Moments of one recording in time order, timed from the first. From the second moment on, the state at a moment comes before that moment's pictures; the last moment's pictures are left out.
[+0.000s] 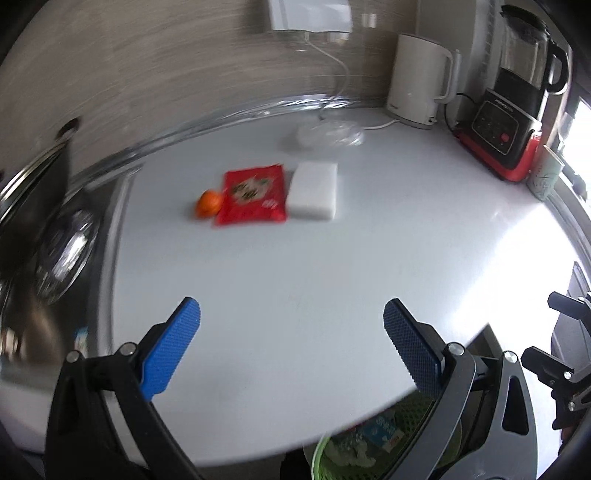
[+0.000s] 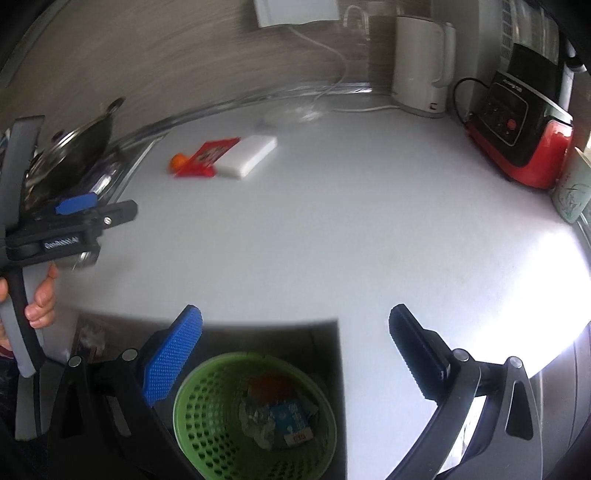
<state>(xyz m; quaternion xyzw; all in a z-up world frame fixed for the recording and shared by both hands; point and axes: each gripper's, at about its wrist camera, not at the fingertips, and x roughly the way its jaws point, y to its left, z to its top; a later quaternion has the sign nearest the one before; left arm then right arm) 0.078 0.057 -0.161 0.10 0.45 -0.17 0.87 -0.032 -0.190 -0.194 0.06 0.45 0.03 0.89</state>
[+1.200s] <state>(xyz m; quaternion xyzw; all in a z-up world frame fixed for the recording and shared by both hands) 0.274 -0.024 -0.245 0.12 0.50 -0.24 0.83 0.196 -0.231 -0.198 0.10 0.38 -0.03 0.92</state>
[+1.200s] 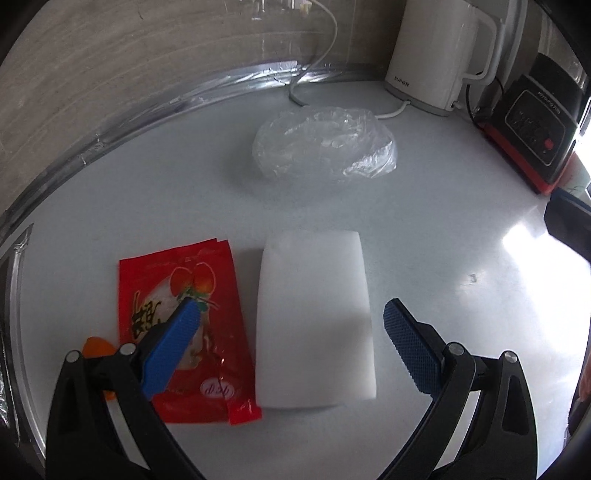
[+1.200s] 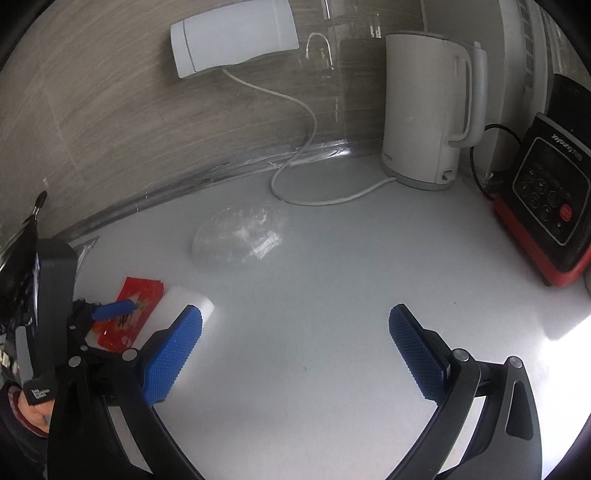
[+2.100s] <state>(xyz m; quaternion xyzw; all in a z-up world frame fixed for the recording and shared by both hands) 0.283 -0.031 -0.255 0.08 0.53 -0.25 0.80 0.201 -0.243 -0.215 0.12 0.38 -0.01 0.92</state>
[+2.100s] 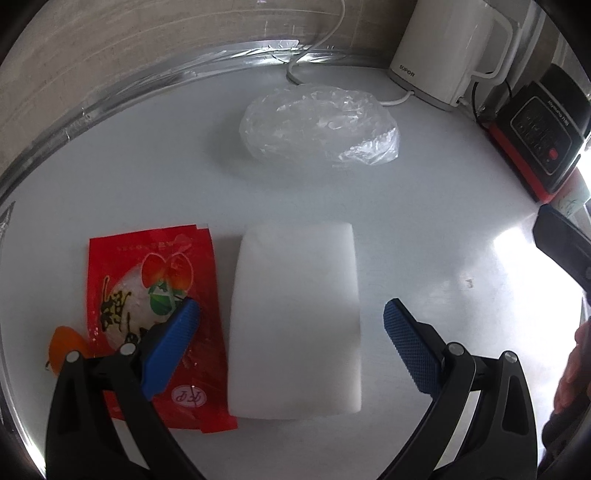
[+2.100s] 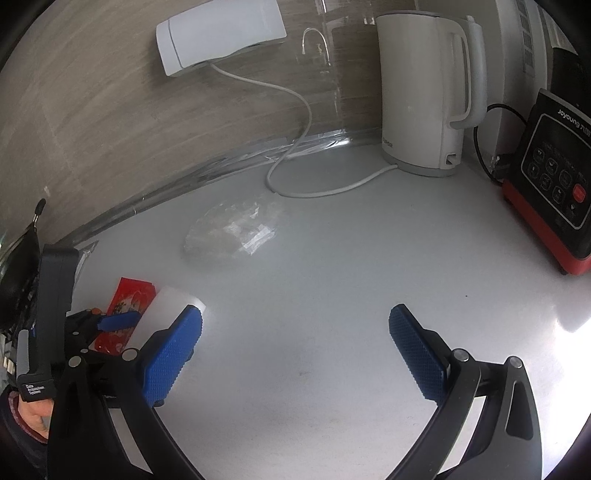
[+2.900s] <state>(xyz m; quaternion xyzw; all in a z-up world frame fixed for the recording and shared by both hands) 0.275 -0.046 -0.256 0.12 0.52 -0.23 0.82 0.205 -0.249 -0.222 0.13 0.39 -0.01 0.91</state>
